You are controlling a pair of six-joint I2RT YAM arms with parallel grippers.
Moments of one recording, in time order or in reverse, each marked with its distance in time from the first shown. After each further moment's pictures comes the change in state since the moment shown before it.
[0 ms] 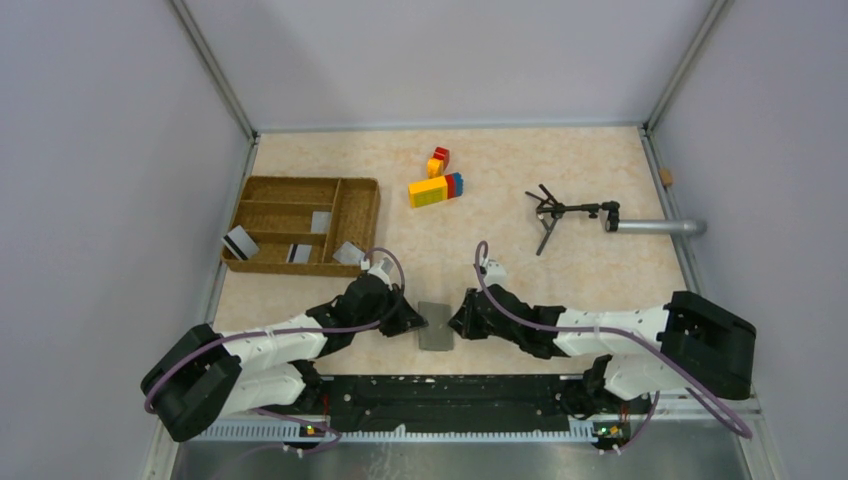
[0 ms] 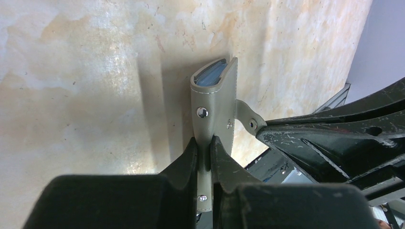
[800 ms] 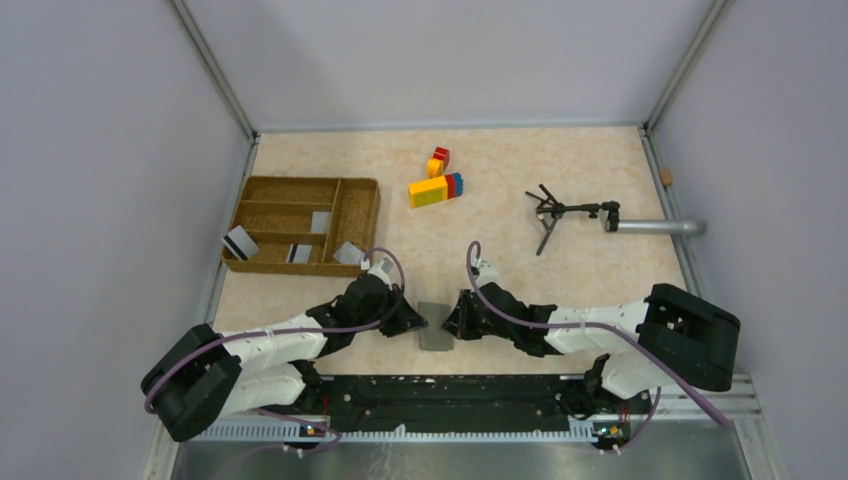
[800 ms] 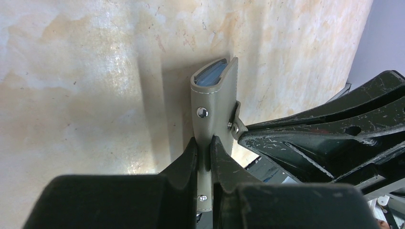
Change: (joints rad) left arm 0.000 0.000 0.000 -0.001 0.000 0.002; right arm -0.027 0.096 -0.005 0.144 -0.105 -0.016
